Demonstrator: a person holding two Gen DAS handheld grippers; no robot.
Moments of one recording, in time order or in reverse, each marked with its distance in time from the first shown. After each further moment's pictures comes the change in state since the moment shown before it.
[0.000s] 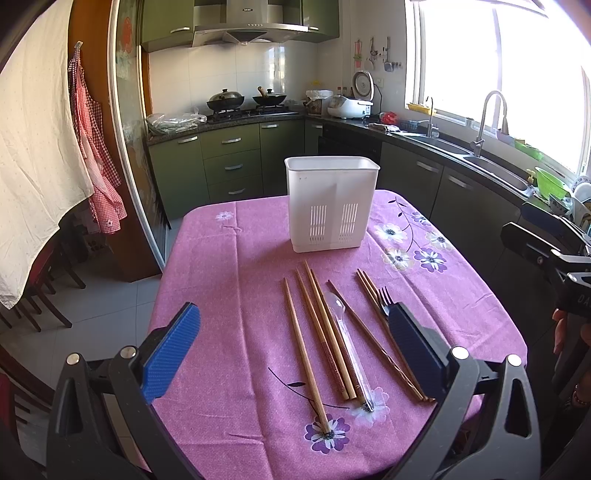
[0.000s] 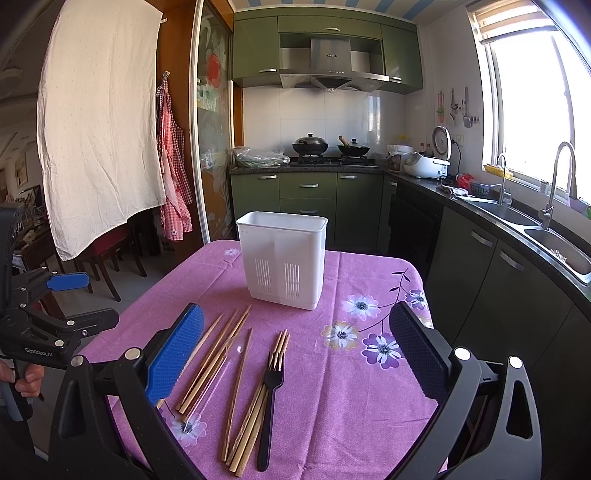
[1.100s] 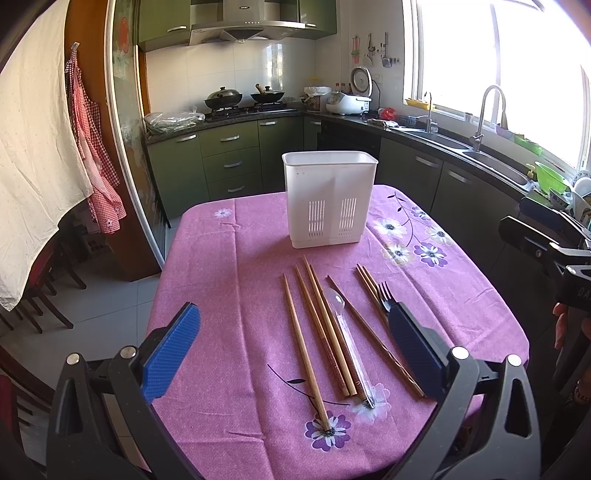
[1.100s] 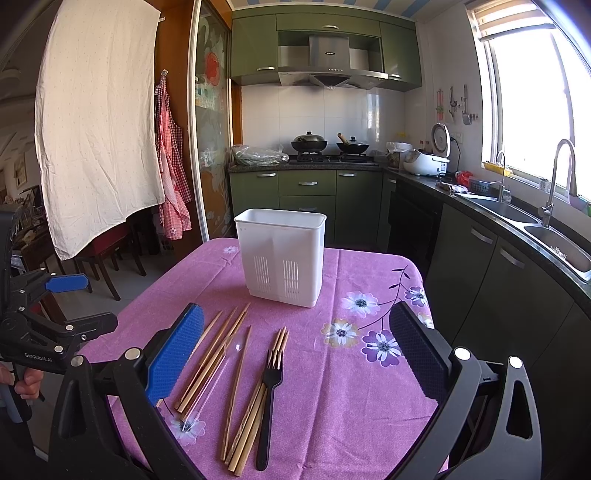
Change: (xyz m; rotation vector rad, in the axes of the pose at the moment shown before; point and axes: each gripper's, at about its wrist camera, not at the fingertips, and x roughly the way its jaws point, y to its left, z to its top) left arm 0.003 0.000 -0.007 0.010 0.009 -0.001; right arm 0.002 -0.001 0.000 0.031 0.005 0.053
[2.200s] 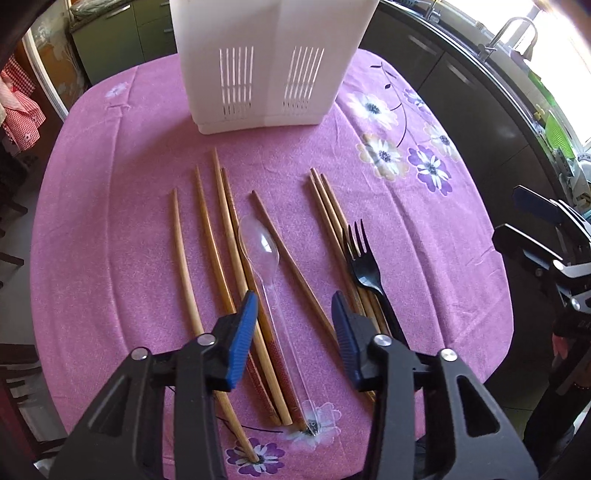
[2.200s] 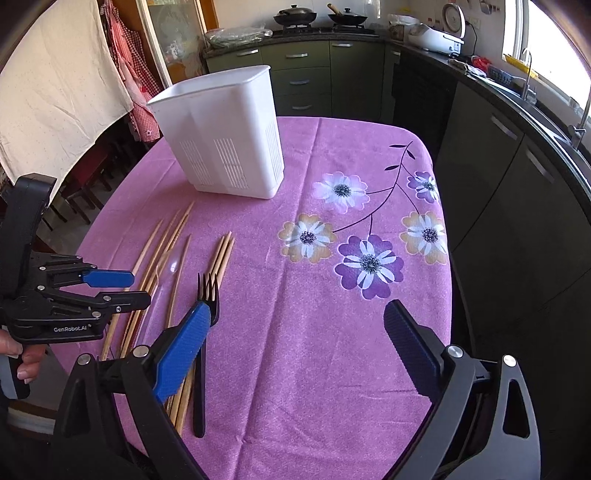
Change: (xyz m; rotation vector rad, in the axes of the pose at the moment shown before) left arm 0.177 -0.053 0.021 -0.017 0.634 -0.191; right arm 0.125 -0.086 -0.018 0.066 0.550 -0.029
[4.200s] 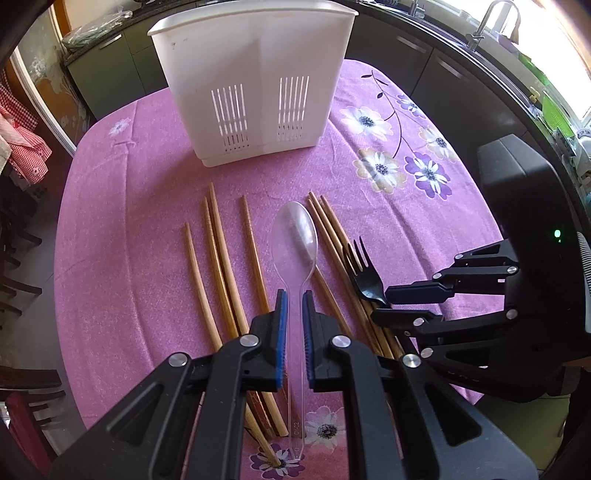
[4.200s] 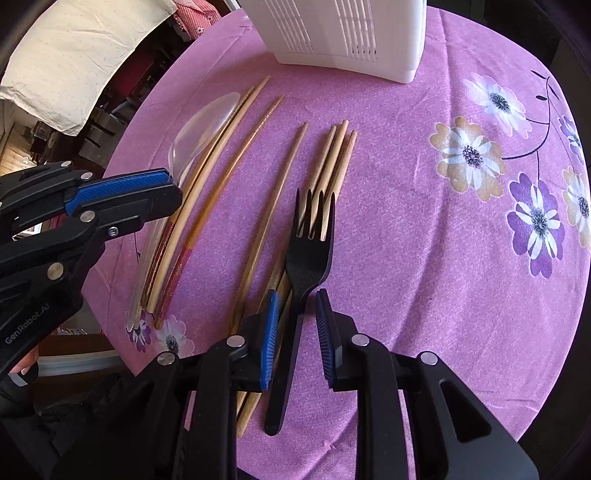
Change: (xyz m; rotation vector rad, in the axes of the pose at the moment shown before) left arm -0.014 -0.013 0.014 0.106 -0.072 0.061; right arm 0.105 0.079 0.007 -0.100 0.437 0.250
